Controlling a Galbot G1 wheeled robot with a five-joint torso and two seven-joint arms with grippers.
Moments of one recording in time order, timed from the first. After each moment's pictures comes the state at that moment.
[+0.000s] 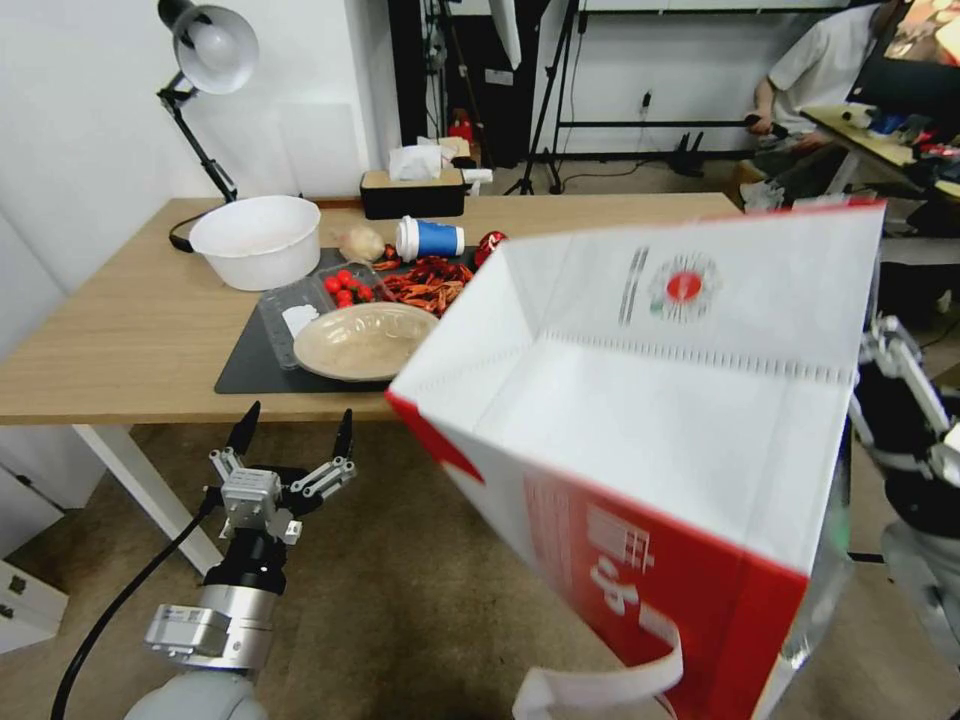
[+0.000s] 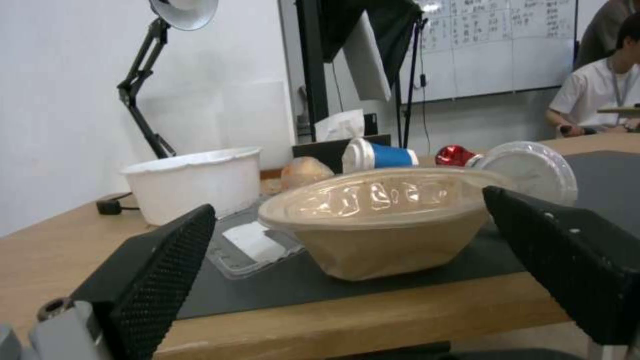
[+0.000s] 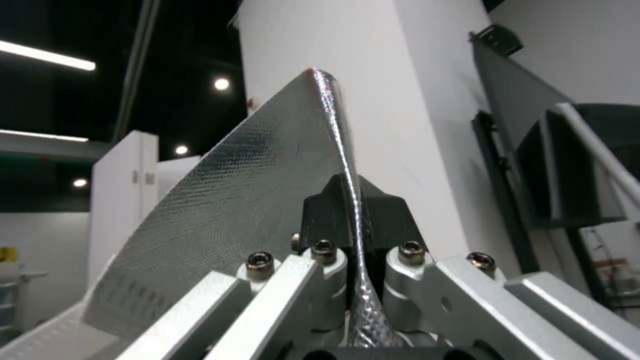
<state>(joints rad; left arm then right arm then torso) 1.79 -1.36 -0.57 -2.32 -0.13 -0.18 -0.04 -1.51 0.95 0.93 2.42 1.37 0.08 -0.54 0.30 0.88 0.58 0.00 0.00</state>
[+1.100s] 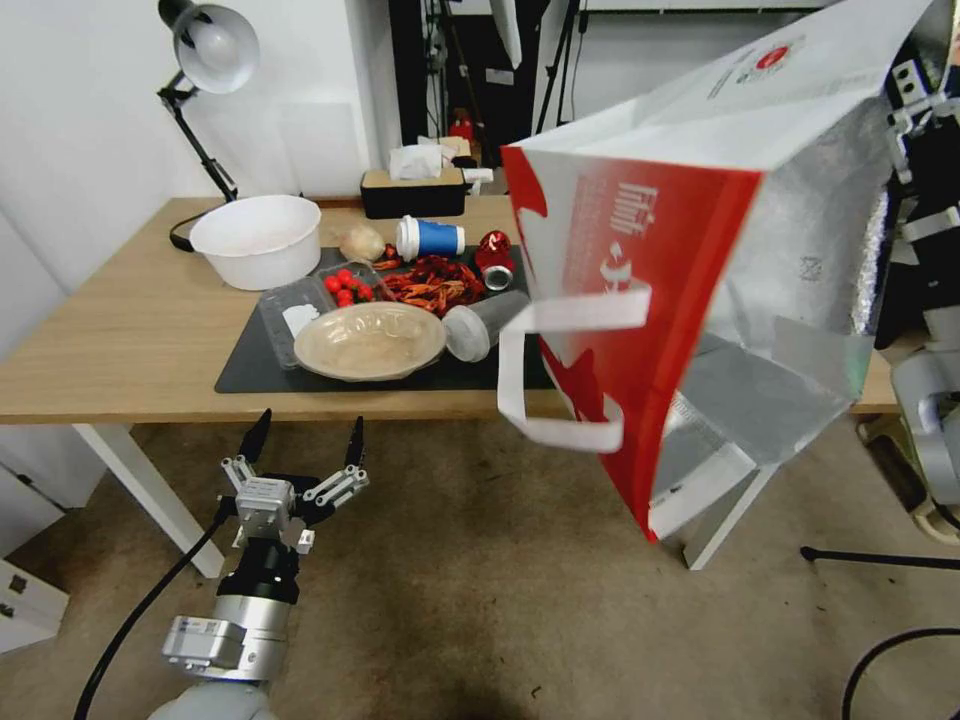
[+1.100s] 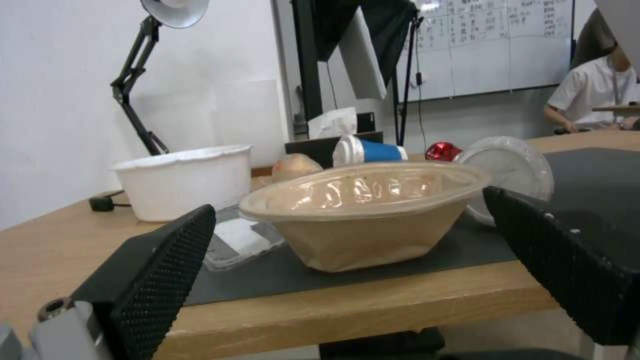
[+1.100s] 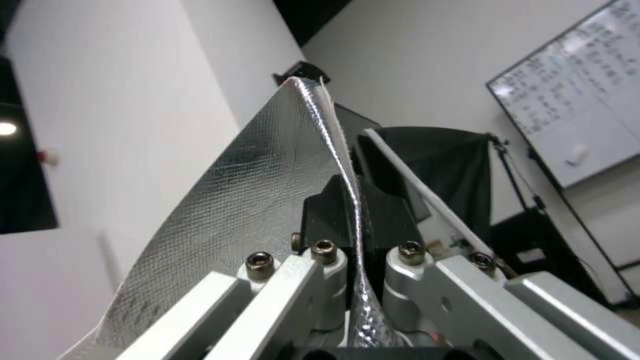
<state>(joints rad) 1.81 -1.41 -0.53 -2.32 -0.07 -0.20 -0.03 -1.06 0.80 0.78 2.34 1.47 0.02 0.20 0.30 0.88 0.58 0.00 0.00</state>
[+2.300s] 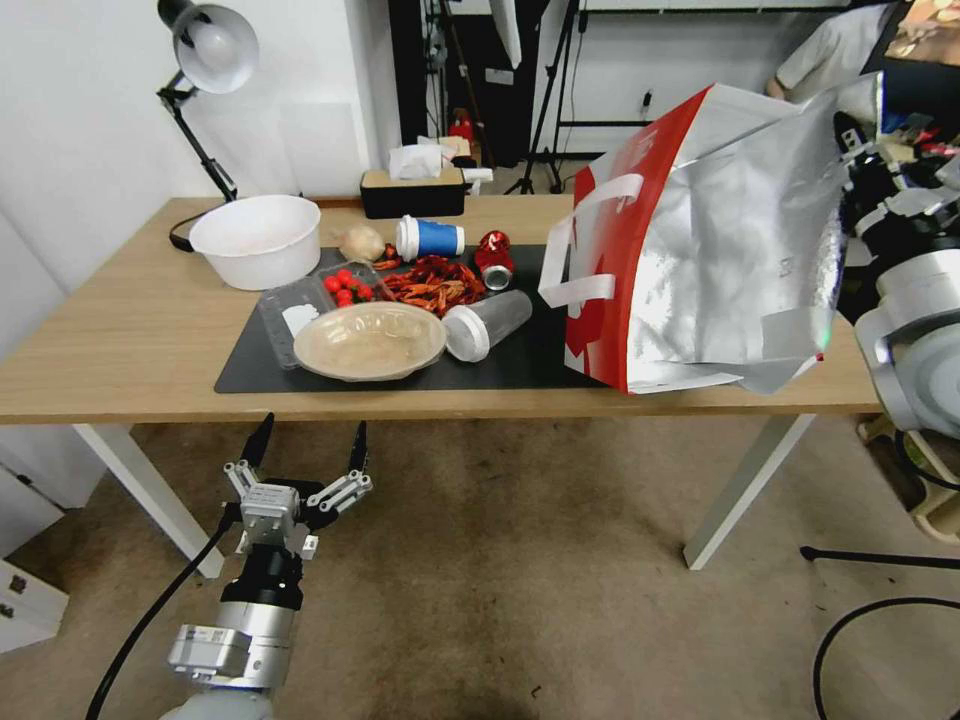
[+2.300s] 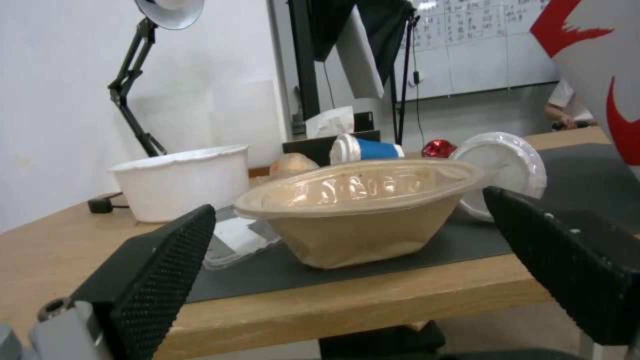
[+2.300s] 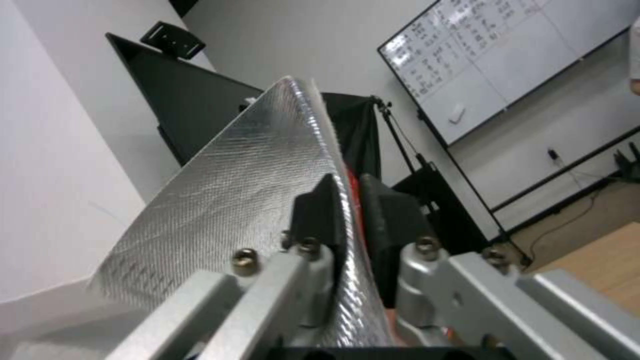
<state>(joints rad) 1.82 -1.42 -0.52 -2.32 -0.04 -0.21 -0.03 -0.89 0.81 0.65 2.02 1.45 -0.04 0.24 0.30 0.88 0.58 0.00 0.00</state>
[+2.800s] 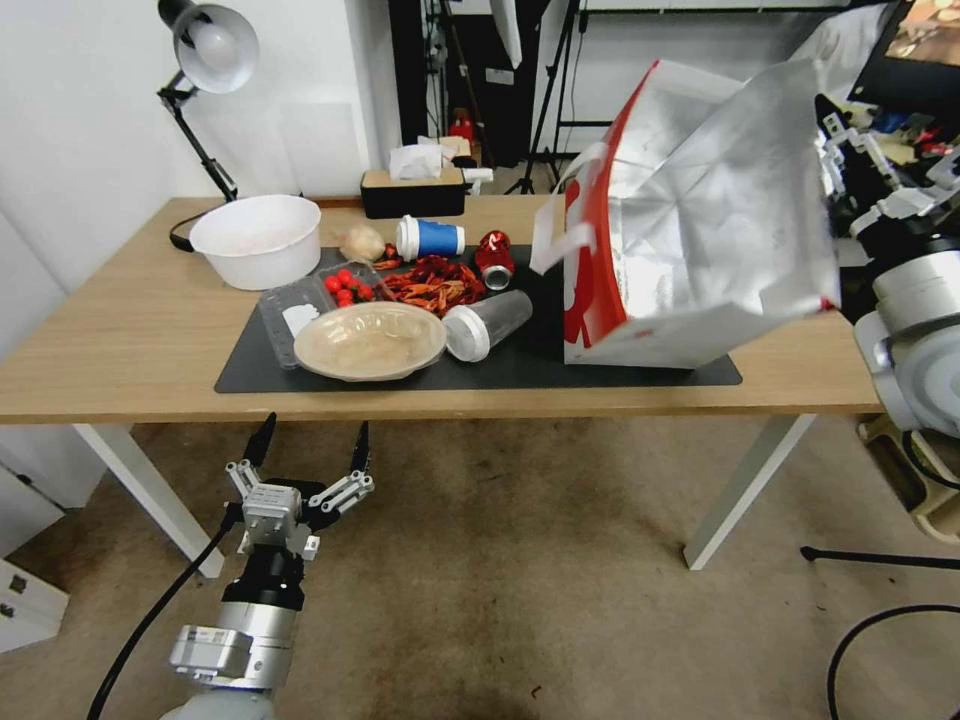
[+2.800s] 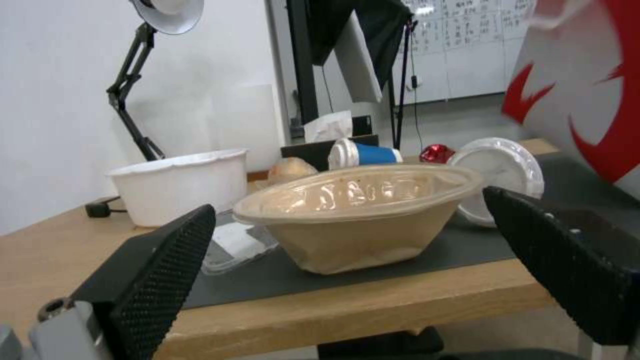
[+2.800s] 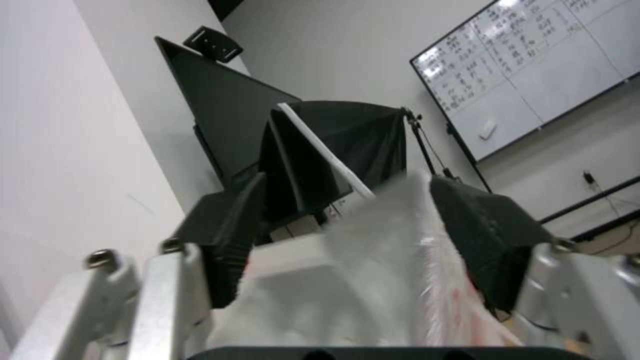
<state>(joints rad) 1.82 -1.42 -0.52 -2.32 -0.05 -0.22 -0.03 -0.93 0.78 0.68 2.03 1.43 -0.02 0.14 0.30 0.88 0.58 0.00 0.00</state>
